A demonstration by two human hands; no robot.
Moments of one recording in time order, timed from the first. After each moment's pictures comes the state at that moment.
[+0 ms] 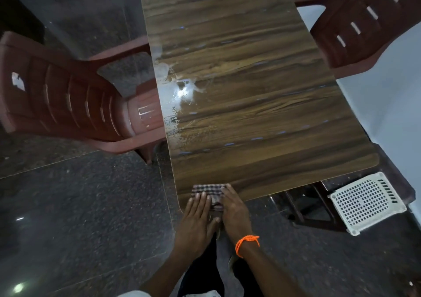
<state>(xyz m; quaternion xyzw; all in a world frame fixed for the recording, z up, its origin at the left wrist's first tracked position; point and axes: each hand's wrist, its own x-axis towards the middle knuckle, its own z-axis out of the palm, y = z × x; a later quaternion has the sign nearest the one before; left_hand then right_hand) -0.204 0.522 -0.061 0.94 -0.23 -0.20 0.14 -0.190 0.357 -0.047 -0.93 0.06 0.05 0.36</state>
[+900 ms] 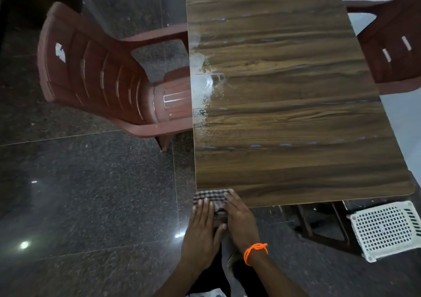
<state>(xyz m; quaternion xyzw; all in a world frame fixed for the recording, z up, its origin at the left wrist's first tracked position) -0.239 0.536 -0.051 0.96 -0.10 -0.16 0.19 -0.193 0.385 -0.049 -0.93 -0.05 0.09 0.37</state>
